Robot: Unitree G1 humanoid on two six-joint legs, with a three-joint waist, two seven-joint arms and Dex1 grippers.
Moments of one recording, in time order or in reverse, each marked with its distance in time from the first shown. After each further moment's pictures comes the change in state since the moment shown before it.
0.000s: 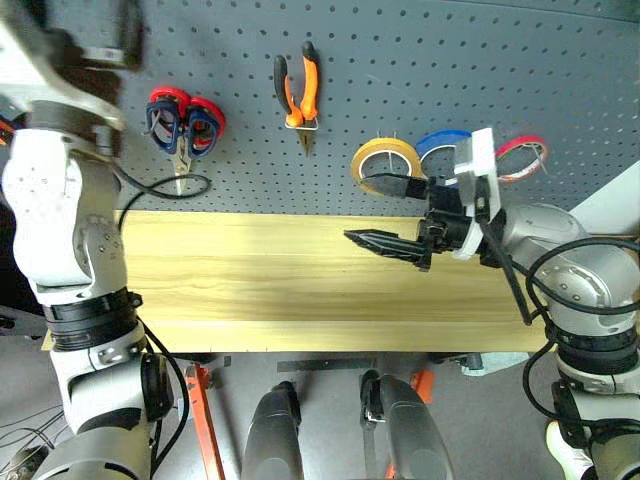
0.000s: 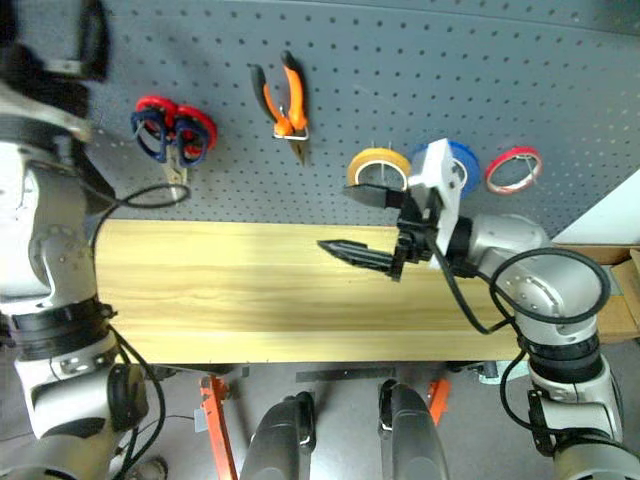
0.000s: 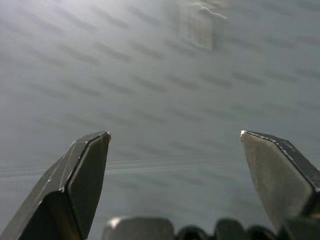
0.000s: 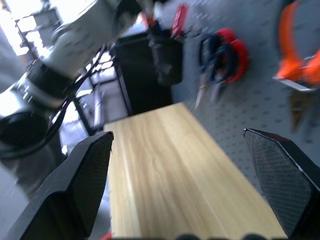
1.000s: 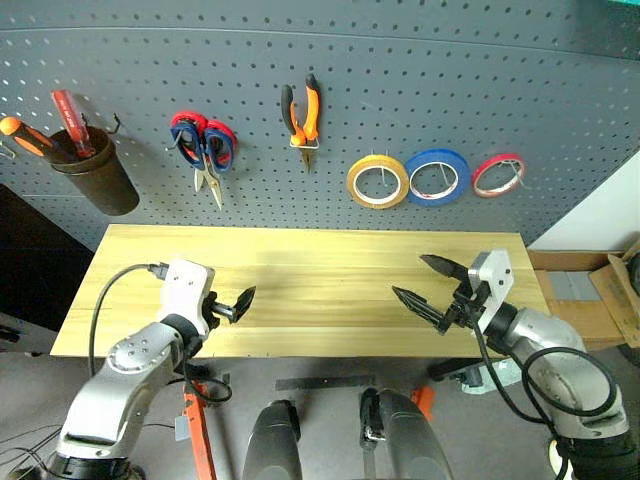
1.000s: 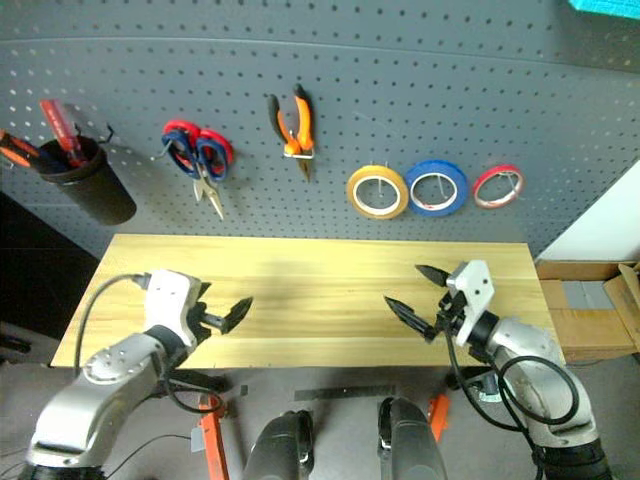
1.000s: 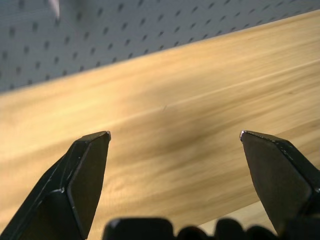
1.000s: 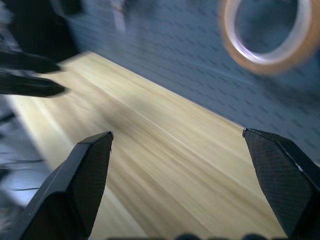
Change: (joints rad) left arm 0.798 -0.028 -0.171 0.052 0.227 0.008 -0.025; right arm 0.605 0.100 0.020 0.150 -0.410 -0.477 -0.133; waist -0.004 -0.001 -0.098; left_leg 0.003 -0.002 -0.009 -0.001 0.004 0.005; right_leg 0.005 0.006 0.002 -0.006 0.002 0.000
